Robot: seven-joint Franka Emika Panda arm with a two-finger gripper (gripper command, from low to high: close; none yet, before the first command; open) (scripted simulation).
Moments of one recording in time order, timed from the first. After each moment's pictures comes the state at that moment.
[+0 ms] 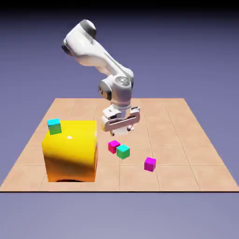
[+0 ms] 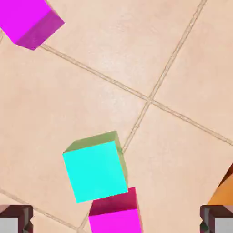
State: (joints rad) arm 1.22 -0.84 -1.35 -2.82 -0.99 1.97 1.03
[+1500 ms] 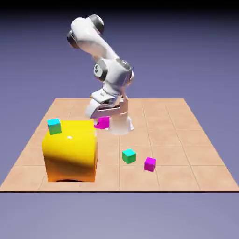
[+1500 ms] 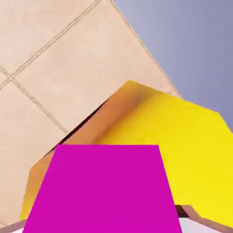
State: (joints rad) arm 0.97 -0.66 -0.95 -2.49 -0.98 1.87 0.43
